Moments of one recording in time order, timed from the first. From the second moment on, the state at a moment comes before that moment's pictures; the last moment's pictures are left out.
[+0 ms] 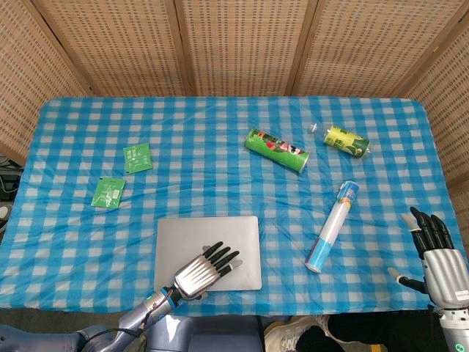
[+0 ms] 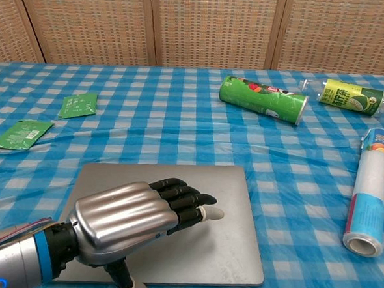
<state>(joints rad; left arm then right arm) -0.55 -1.77 0.00 -1.54 1.60 0.88 0.58 0.04 -1.06 0.04 -1.67 -1.64 1.59 0.10</state>
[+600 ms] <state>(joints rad) -0.57 -1.76 0.02 -1.55 1.57 0.90 0.60 0.04 -1.06 0.04 -1.66 -1.64 1.59 0.11</state>
